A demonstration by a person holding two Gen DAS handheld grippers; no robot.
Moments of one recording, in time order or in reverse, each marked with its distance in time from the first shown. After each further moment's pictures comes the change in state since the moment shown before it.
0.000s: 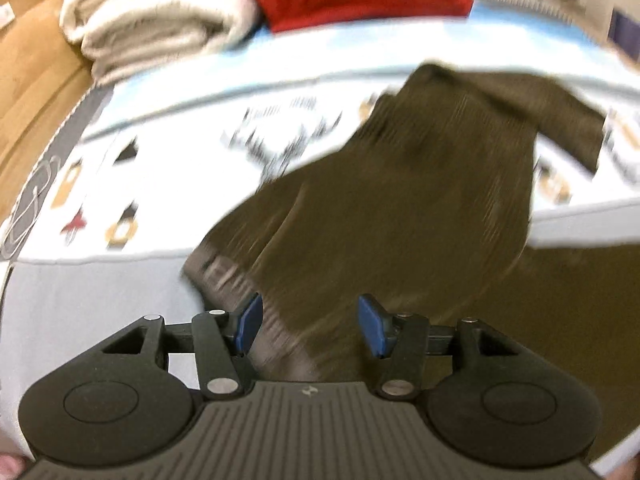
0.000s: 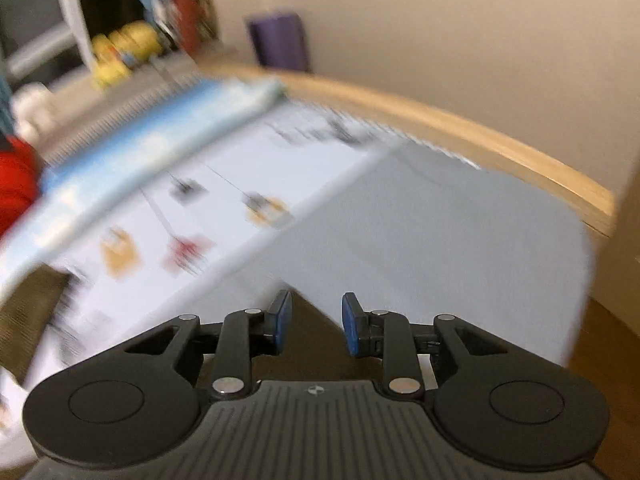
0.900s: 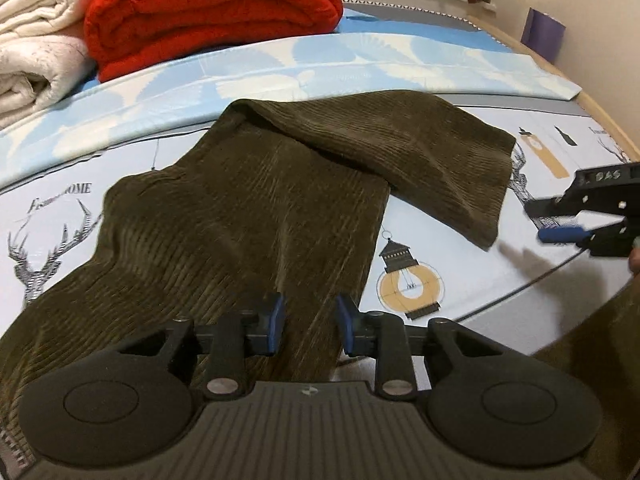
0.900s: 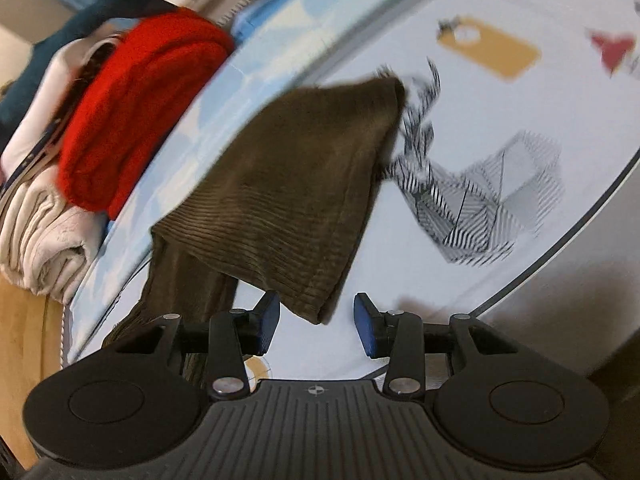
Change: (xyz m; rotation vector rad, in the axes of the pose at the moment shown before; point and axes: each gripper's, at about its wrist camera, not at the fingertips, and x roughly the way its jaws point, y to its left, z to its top) left arm 0.142 -0.199 0.099 0.089 -0.051 -0.270; right arm 0.117 0.320 -0.089 0.066 0.529 0.505
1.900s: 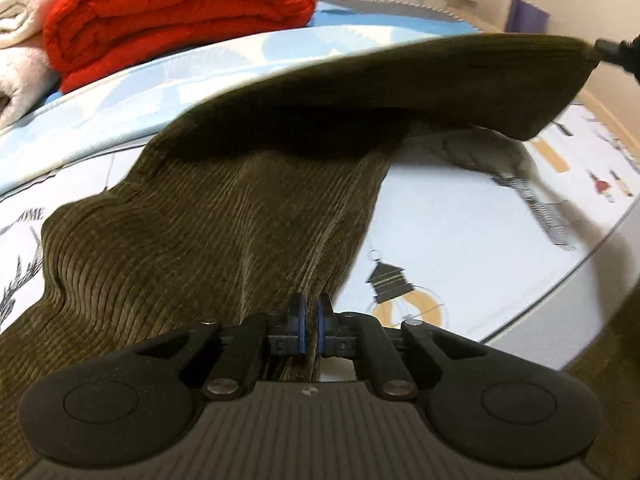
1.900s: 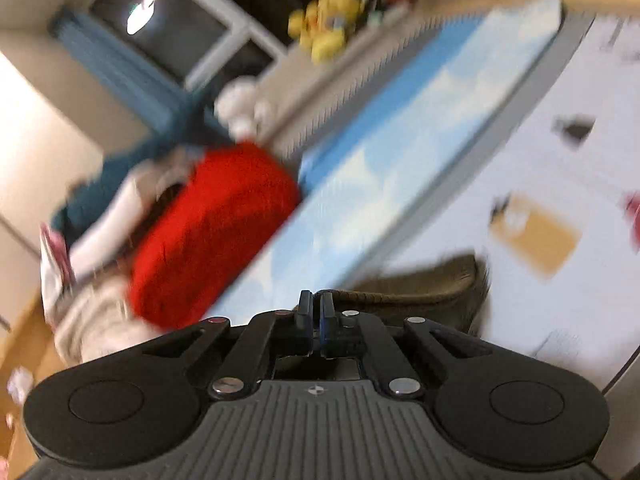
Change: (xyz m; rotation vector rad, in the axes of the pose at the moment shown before) left arm 0.037 -0.004 0.012 0.060 -0.014 -0.055; right arm -0.100 0.009 0.085 -0.033 -0.400 0.201
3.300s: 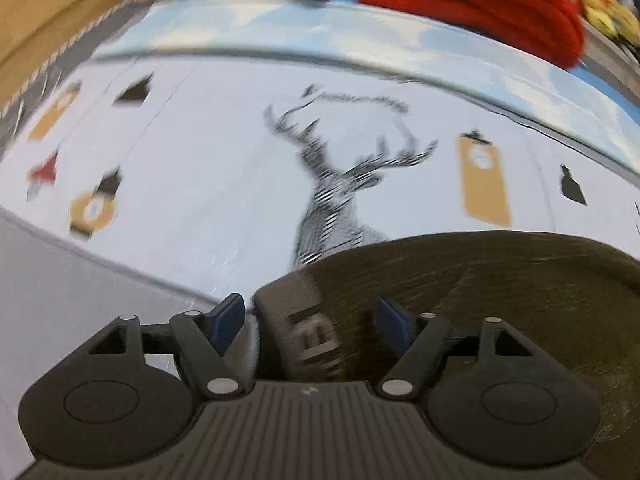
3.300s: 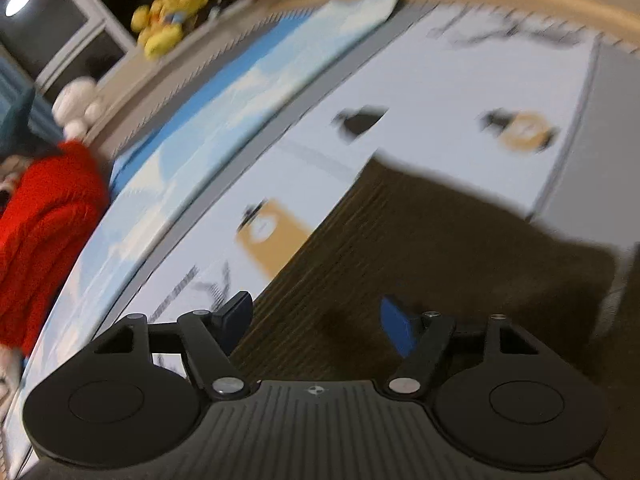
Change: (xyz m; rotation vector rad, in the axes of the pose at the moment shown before) left arm -0.124 0.265 -0.083 -0.512 0.162 0.333; right arm 0.022 -0.147 0.004 0.032 0.079 -0.443
